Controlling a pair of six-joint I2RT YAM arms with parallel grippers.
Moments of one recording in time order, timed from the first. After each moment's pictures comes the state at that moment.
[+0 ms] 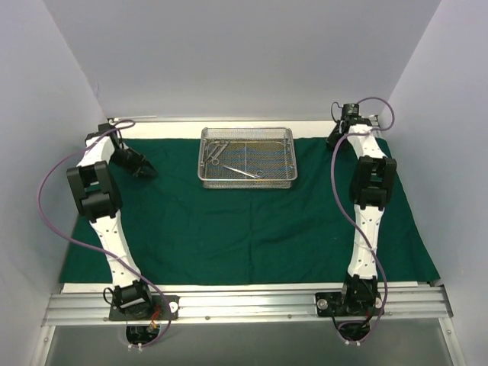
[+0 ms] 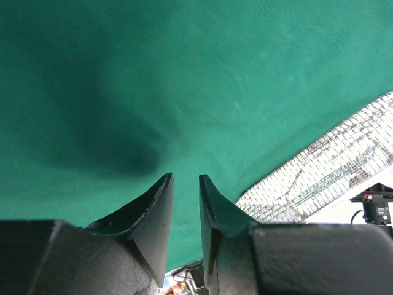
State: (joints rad) left arm 0.26 2.36 1.95 -0.98 0.45 -0.67; right arm -0.08 2.50 2.15 -0.66 -0.01 0.53
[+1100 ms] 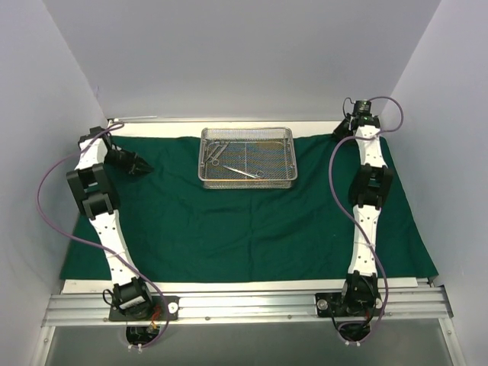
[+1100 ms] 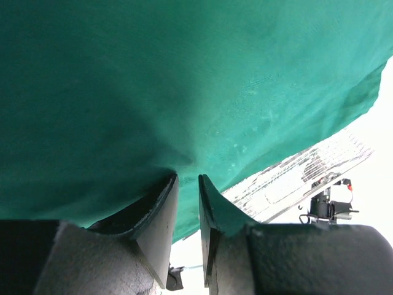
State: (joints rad) left arm 0.32 2.61 2.29 -1.09 0.59 -0.75; right arm -0.17 2.80 2.65 -0.74 -0.17 0.60
